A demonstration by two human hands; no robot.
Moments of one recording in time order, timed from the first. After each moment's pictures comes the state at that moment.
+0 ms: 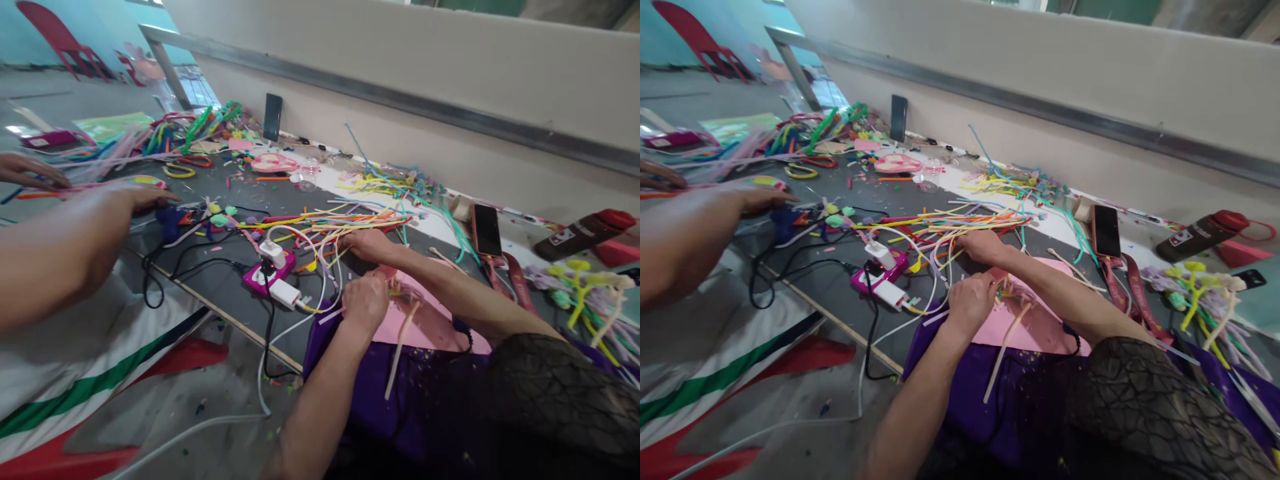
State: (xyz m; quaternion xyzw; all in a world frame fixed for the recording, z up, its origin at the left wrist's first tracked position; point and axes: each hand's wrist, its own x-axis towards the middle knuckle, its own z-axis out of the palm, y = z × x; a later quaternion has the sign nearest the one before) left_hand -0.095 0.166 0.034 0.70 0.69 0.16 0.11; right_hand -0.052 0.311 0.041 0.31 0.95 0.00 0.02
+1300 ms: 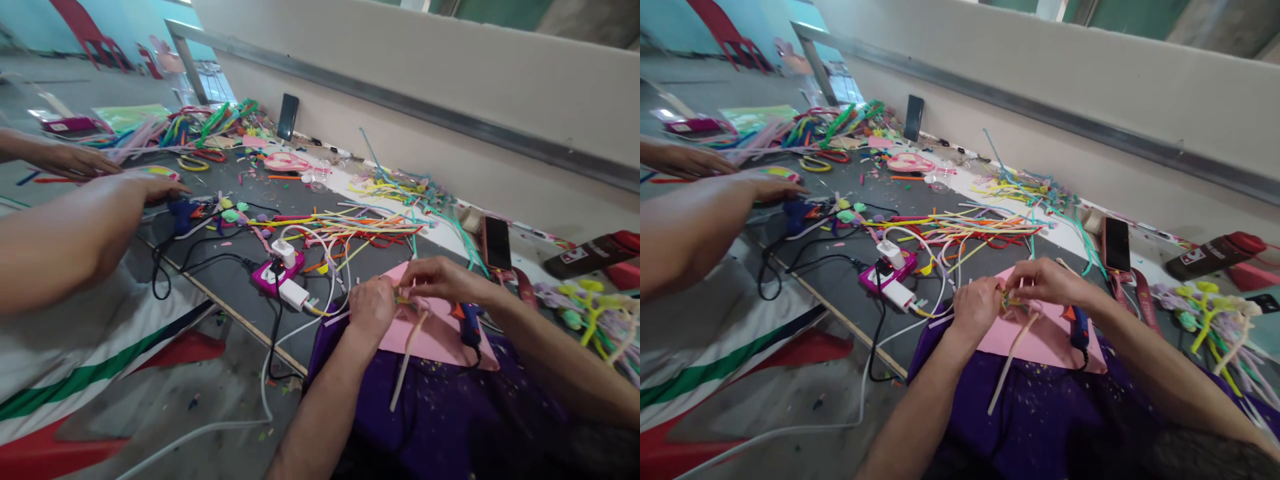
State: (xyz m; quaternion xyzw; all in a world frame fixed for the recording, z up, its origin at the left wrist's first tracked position) left_hand -0.099 0.166 0.030 0.67 0.70 0.20 0.12; right_hand 0.052 0.253 0.097 0.28 0.90 -0.34 -0.01
